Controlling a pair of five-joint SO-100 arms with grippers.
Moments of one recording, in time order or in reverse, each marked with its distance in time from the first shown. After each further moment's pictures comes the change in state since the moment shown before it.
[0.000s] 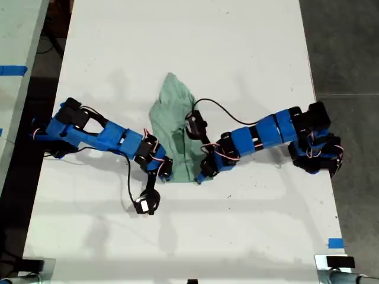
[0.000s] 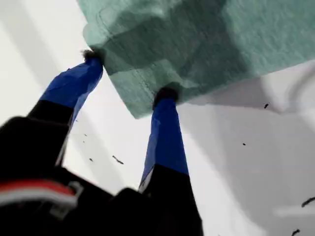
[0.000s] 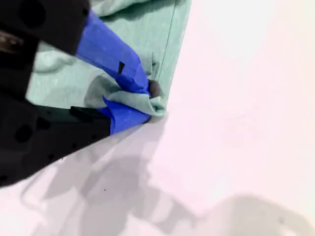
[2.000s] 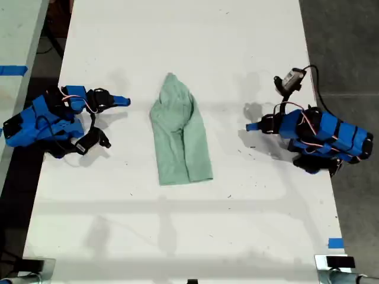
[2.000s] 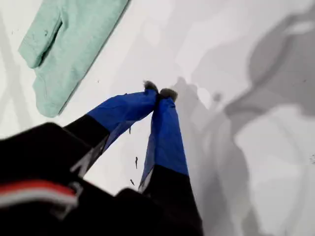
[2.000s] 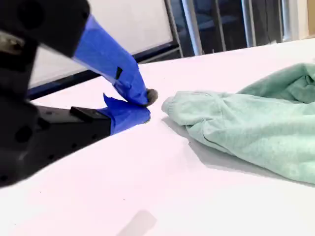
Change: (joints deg) arm 0 -44.6 144.1 112.2 -12.6 33.4; arm 1 33.6 125.1 96.8 -2.2 -3.8
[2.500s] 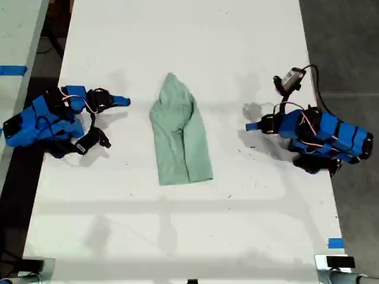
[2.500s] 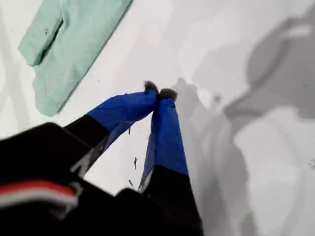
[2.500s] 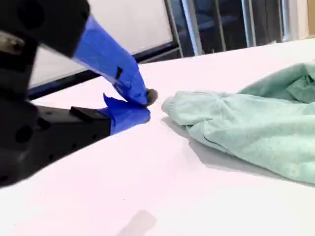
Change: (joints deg) arm 0 0.0 0.0 0.0 0.0 0.0; arm 1 0.0 0.0 0.0 -0.5 -1.2
